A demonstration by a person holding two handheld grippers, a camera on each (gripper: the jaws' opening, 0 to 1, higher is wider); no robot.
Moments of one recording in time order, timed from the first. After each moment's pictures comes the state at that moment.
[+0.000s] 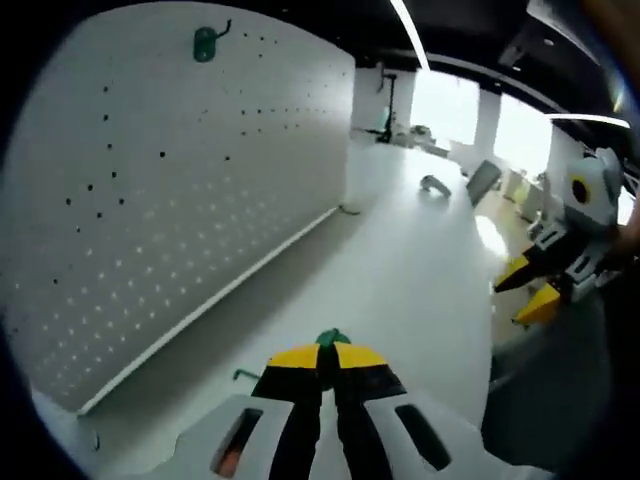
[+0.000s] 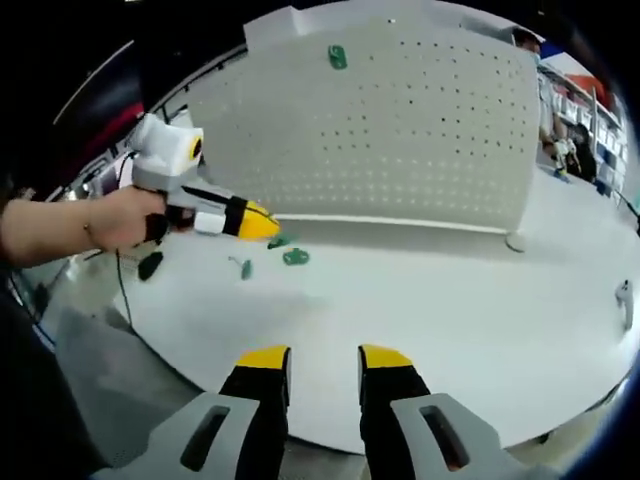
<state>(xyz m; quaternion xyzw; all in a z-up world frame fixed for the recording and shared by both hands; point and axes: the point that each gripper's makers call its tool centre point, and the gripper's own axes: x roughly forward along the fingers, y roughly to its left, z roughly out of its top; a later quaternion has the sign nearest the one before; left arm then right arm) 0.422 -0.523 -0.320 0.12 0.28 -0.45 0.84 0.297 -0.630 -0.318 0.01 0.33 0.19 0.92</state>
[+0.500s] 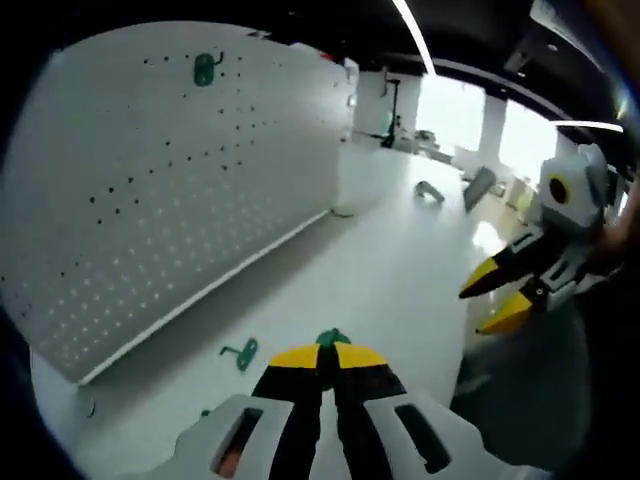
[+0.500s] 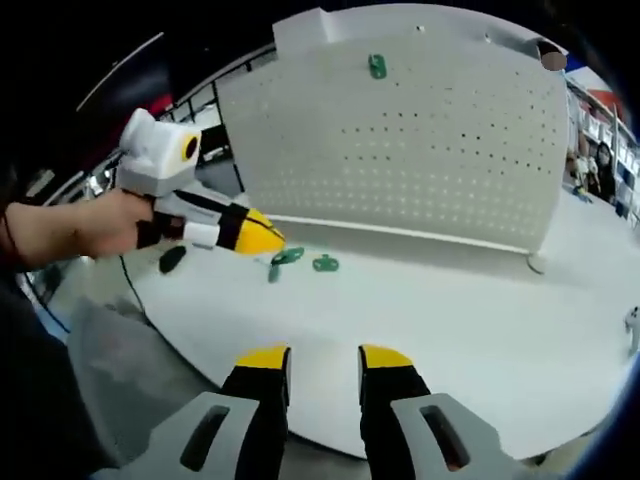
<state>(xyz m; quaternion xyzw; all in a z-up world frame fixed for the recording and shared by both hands) 0.374 -0.514 -0.300 0.10 0.29 -0.44 0.85 0.292 -0.603 -0.306 0.00 0.32 0.24 0.92</state>
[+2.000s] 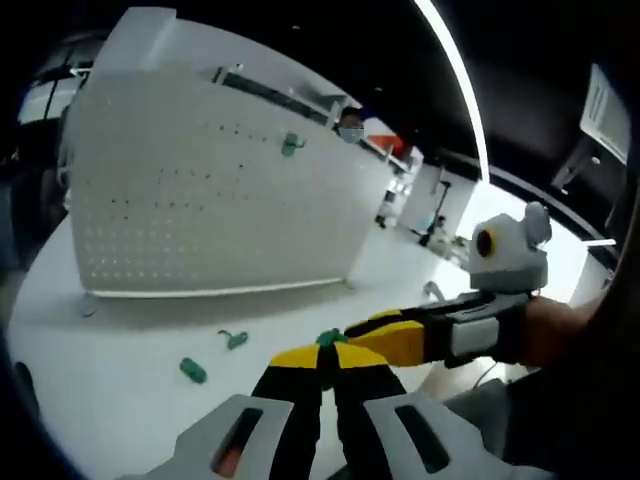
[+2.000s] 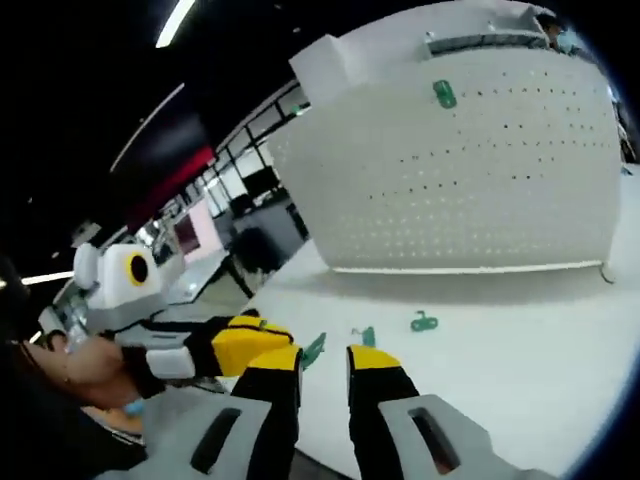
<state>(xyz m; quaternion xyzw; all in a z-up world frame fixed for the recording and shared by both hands) 0.311 -0.471 -0.232 -0.12 0.21 -0.35 0.91 0.324 -0.502 -0.241 0.15 0.26 0.33 0.90</state>
